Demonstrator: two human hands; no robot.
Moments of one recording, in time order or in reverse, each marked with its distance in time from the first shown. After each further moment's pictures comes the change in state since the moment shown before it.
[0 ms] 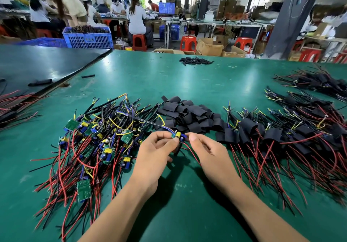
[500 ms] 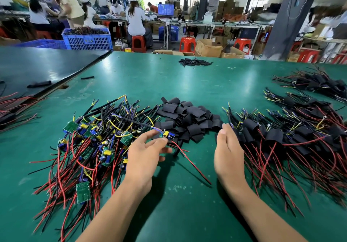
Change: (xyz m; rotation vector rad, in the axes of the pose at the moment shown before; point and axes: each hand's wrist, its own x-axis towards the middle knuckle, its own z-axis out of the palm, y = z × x) left_hand 0.008 0.002 -0.010 -0.024 0.121 -0.013; right_hand 0.015 0.013 -0.015 -0.100 0.451 0.048
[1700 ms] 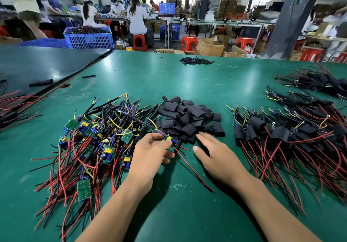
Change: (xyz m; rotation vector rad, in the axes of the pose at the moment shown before) left_hand 0.000 -0.002 0.003 0.095 -0.043 -0.035; right_hand 0.012 0.015 -0.009 -0.662 -0.576 -0.368
